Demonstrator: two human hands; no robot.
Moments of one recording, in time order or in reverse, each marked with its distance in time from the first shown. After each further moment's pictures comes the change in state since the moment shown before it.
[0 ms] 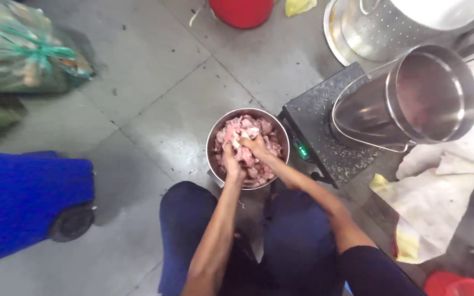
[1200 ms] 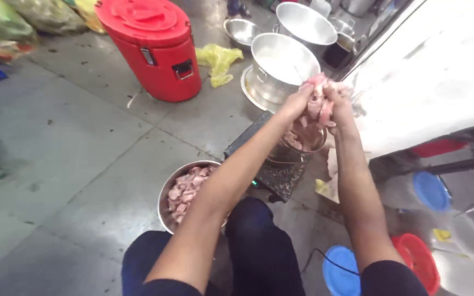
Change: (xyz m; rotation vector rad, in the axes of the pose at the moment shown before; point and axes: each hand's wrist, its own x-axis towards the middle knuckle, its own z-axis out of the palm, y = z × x) left_hand -0.179 0.104 0.400 0.686 -1.158 -0.022; right_hand -0.165 -0.323 -0.300 -0.190 0.672 -0.475
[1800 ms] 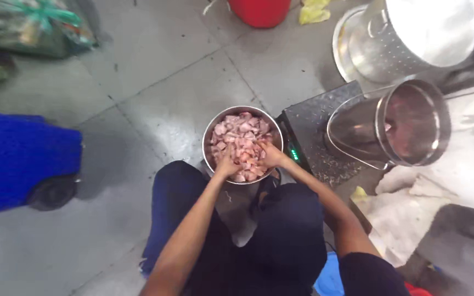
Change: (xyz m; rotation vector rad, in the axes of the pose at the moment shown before) left_hand -0.261 -0.371 -0.207 0.393 0.589 -0.781; right_hand -0.167 0.281 0.265 -0.781 -1.309 0.203
